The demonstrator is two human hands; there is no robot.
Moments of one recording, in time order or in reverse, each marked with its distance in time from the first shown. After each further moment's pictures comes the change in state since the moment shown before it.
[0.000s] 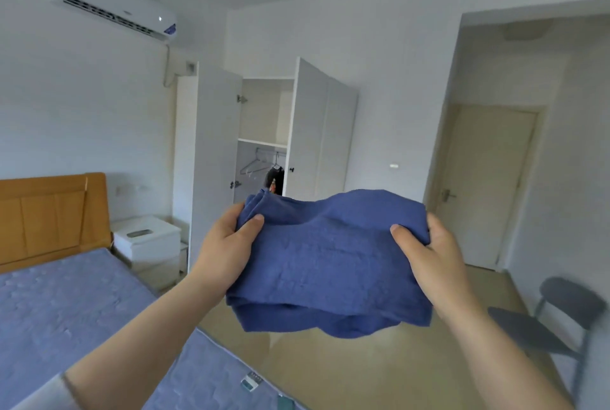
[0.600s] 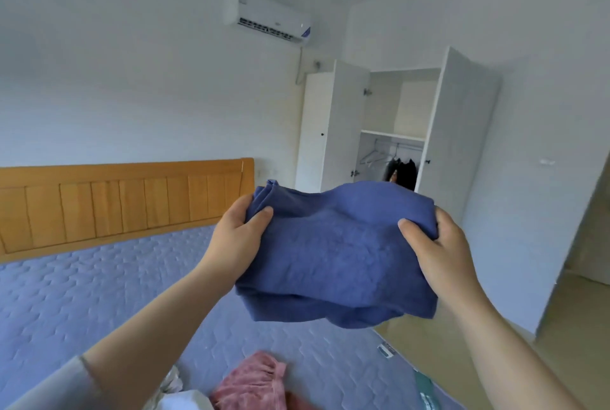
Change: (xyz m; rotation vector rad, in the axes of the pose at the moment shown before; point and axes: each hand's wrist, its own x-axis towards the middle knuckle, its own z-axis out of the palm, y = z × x) left_hand -0.135 0.045 -0.353 0.251 0.276 -0.061; right_hand -0.179 -0.151 0.258 0.167 -0.253 -0.027
